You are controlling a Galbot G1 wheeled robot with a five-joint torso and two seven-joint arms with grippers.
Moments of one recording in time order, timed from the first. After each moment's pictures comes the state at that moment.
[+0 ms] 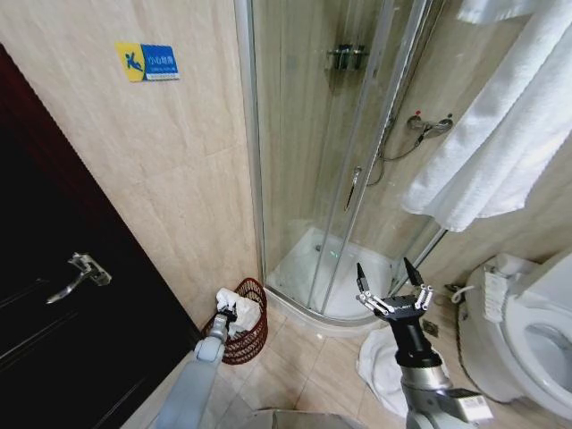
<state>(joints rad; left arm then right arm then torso) 1.05 -1.40 -0.46 -0.98 0.08 -0.10 0.04 -1.87 1.56 0.61 2.43 0.09 0.37 -0.21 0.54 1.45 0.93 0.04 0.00</state>
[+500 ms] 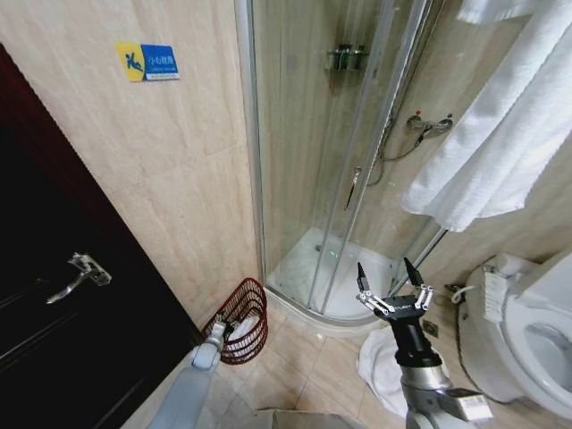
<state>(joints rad) 1.17 -1.35 -0.48 -1.12 0.10 0.03 0.12 -1.87 1.56 0.60 2.44 0.09 0.37 -0.20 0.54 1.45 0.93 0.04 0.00</state>
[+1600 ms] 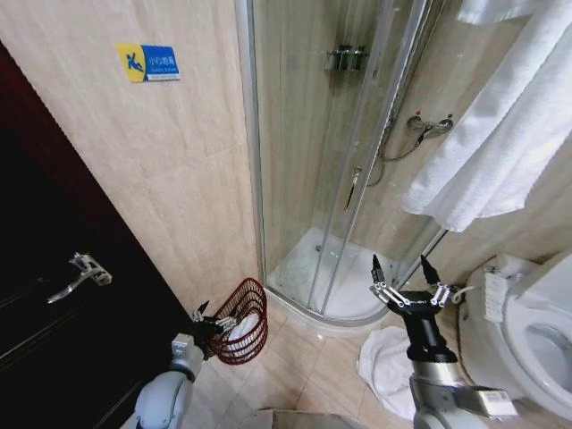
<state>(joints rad) 1.72 -1.52 -0.65 -2.17 -0.16 0.20 0.19 -1.87 1.55 0.62 2.50 0.14 0.25 -0.07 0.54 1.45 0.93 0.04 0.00</state>
